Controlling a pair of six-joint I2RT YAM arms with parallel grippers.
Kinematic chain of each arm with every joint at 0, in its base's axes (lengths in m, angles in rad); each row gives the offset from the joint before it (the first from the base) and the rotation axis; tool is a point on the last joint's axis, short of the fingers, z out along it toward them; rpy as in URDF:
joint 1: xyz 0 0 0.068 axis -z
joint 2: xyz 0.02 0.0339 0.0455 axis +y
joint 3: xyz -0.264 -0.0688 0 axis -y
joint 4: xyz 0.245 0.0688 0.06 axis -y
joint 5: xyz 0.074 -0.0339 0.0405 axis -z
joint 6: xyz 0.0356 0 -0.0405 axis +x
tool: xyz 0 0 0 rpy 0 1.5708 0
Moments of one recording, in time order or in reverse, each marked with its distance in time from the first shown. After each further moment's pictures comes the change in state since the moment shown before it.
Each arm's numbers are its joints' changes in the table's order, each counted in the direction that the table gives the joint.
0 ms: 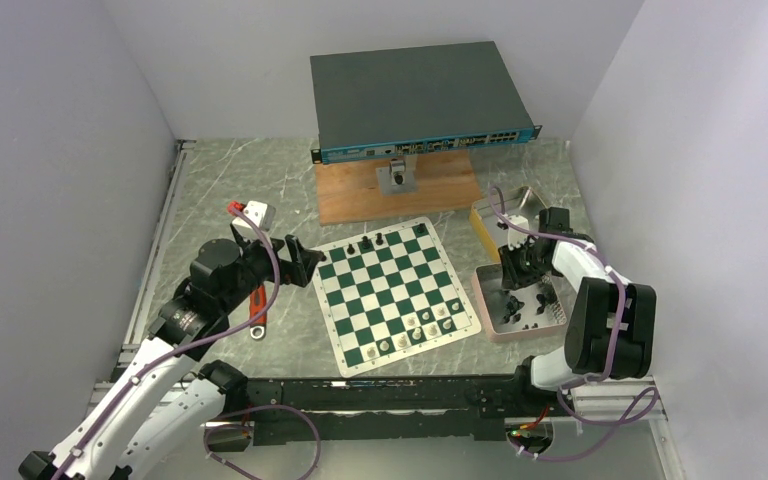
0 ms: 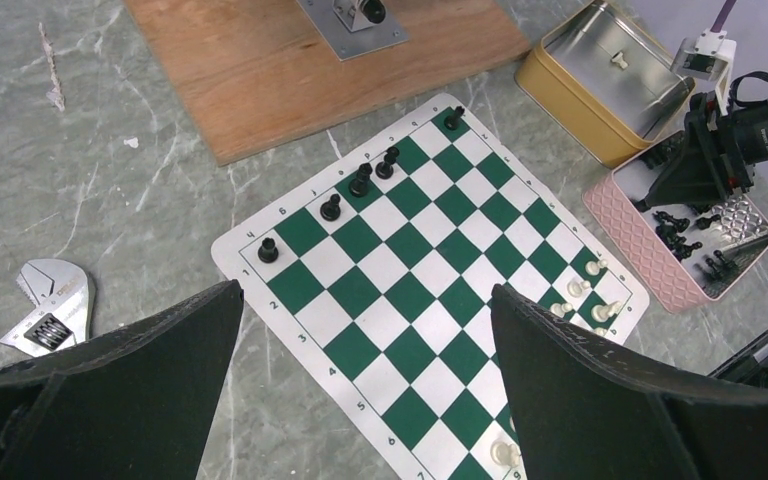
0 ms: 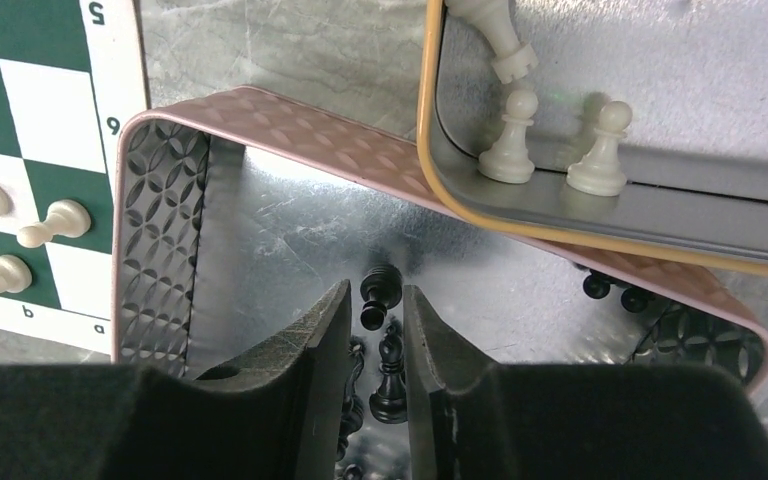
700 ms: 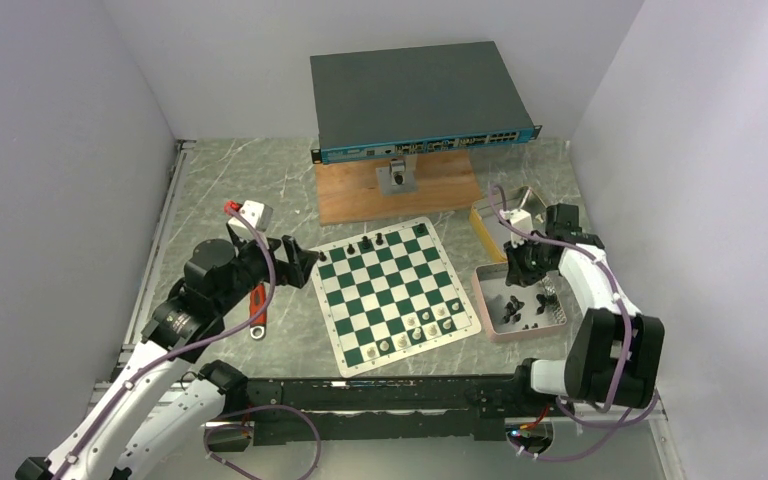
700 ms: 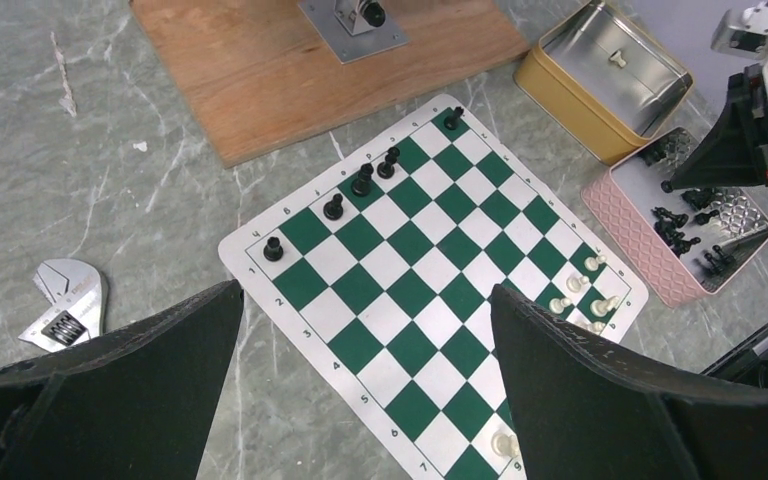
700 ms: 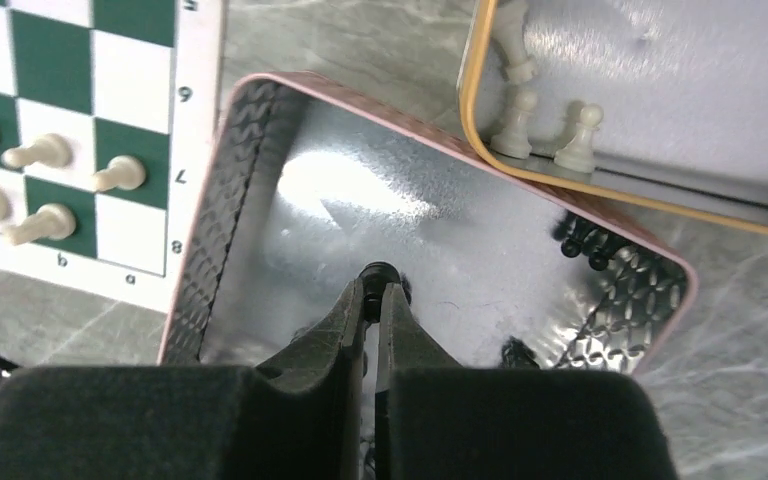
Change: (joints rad) left arm 0.000 -0.016 0.023 -0.043 0.000 0.012; right arm 0.001 -0.112 0.017 -0.083 -0.013 -0.059
